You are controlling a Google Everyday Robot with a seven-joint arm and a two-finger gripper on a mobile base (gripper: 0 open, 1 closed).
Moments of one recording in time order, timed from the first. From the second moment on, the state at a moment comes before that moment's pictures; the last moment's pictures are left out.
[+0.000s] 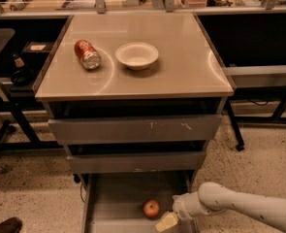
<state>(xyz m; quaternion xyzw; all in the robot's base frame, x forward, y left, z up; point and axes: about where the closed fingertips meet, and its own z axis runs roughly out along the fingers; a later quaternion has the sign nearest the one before) 0.433 -0.093 0.301 -0.37 0.86 0.30 0.18</state>
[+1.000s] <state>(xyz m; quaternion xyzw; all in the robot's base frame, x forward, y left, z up) 0.462 -0.080 0.242 -0.38 0.84 0.30 0.25</state>
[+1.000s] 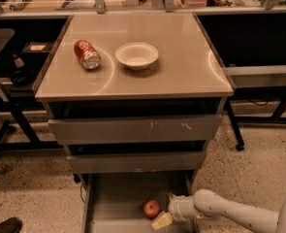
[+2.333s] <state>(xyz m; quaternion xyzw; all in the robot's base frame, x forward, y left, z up) 0.496 -0.061 0.187 -0.36 0.83 0.31 0.29</state>
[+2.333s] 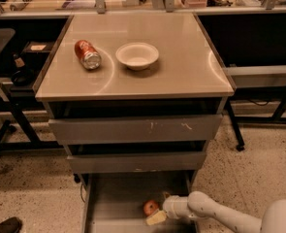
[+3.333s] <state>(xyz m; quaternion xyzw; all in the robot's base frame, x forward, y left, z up) 0.509 -0.044 0.156 -0.35 0.83 0.32 0.30</state>
